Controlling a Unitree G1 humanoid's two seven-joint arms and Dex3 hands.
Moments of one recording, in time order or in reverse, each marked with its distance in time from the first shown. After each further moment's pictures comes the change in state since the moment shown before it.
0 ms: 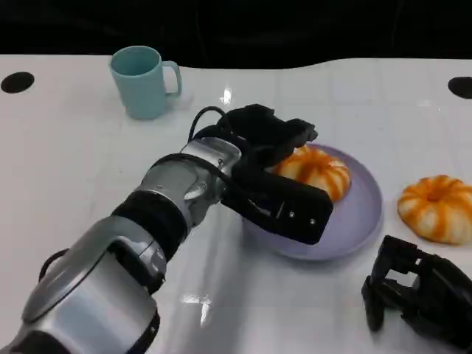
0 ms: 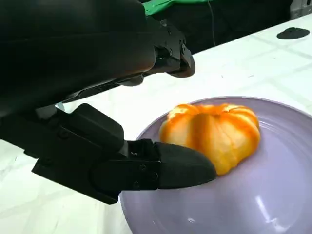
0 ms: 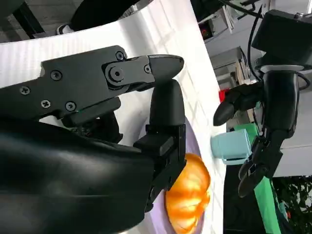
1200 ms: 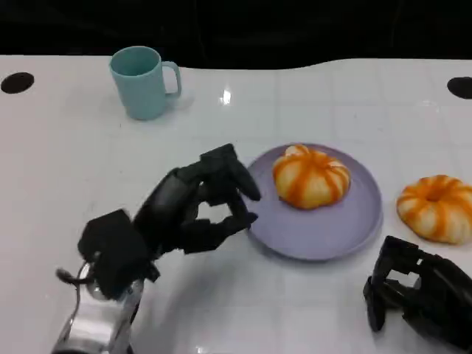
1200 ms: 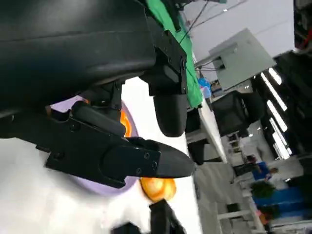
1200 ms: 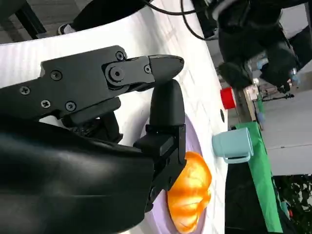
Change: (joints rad) left arm 0.725 0.056 0.538 -0.547 -1.030 -0.361 -0.457; right arm 0.009 -0.007 0.010 -0.021 -0.002 0.021 -0.016
